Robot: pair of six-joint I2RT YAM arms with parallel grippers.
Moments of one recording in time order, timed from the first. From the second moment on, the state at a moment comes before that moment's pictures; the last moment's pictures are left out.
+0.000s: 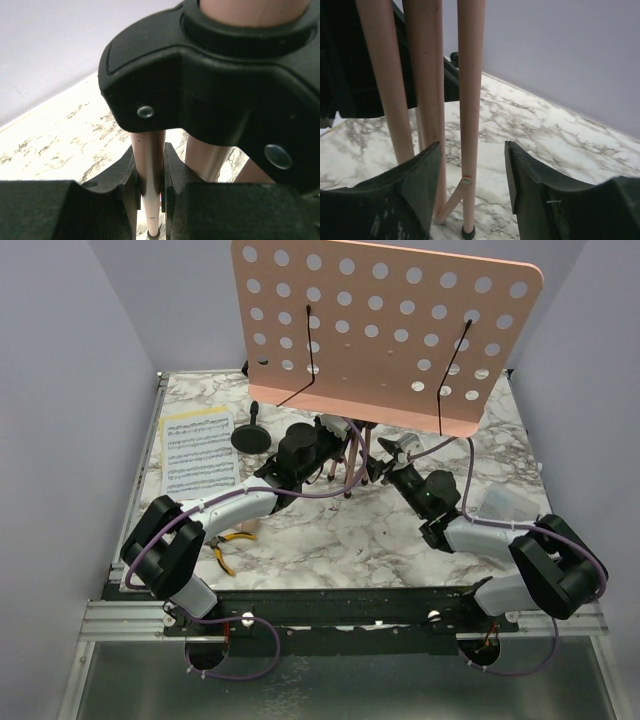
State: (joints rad) left arm -0.74 1.55 0.97 0.53 -0.02 0.09; right arm 0.59 1.37 0.44 1.10 -0.05 -0.13
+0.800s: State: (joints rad) left arm -0.74 1.55 0.98 0.53 -0.01 0.09; right arm 0.69 1.79 0.57 1.50 0.29 -0.42
